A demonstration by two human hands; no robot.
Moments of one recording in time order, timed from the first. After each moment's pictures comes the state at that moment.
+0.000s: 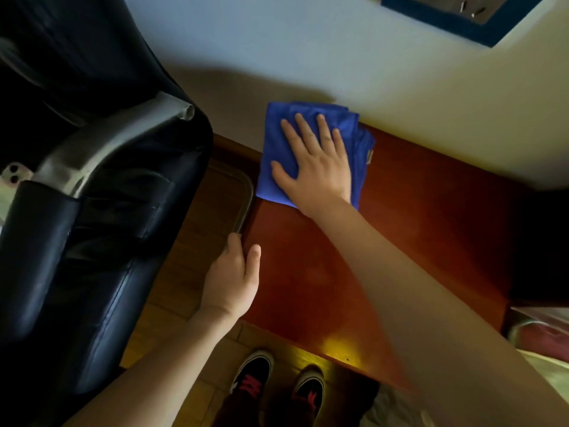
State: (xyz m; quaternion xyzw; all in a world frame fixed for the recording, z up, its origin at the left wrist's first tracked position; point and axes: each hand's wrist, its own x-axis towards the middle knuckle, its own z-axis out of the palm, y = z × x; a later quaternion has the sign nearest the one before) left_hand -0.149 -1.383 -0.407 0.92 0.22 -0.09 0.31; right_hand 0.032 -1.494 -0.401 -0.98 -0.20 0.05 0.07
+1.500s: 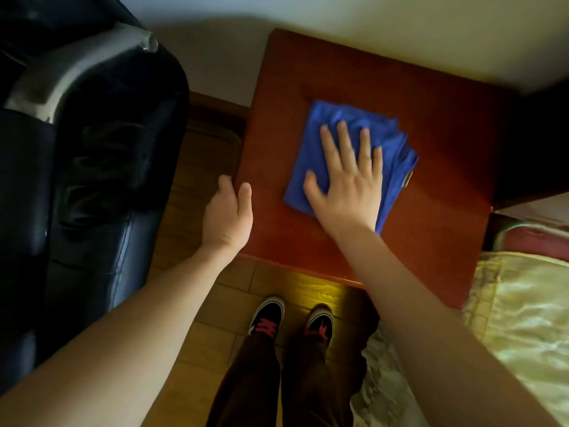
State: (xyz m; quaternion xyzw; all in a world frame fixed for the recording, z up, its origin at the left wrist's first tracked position) left_hand -0.150 -1.385 -0.410 0.92 0.22 -0.09 0.32; right_hand -0.096 -1.574 -0.394 -0.99 -0.06 0.05 0.10
